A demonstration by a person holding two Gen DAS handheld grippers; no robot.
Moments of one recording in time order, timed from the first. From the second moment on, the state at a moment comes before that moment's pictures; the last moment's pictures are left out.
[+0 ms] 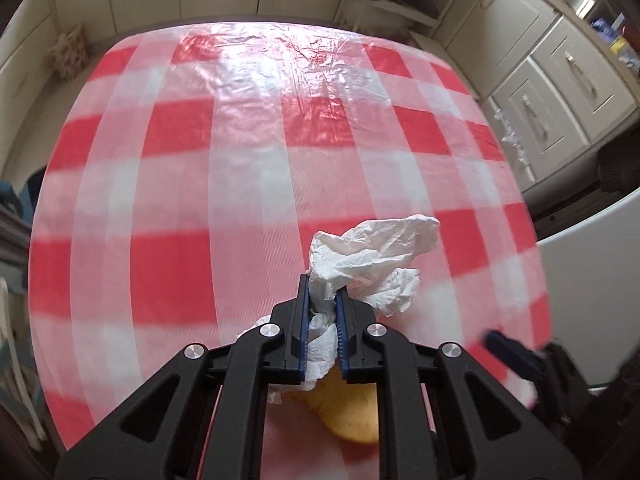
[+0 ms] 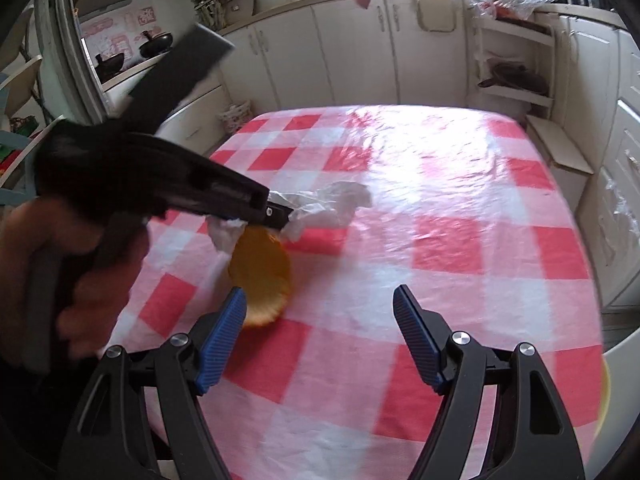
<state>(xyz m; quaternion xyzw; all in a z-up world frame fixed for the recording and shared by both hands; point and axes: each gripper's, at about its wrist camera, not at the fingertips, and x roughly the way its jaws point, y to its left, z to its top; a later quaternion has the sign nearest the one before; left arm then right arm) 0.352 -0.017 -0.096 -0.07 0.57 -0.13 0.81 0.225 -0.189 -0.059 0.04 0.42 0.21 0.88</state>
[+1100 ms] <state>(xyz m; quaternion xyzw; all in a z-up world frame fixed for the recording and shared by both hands) 0.326 0.004 -0.043 -0.14 0.47 -0.09 0.87 0.215 -0.176 -0.064 0.04 0.41 0.23 0.88</state>
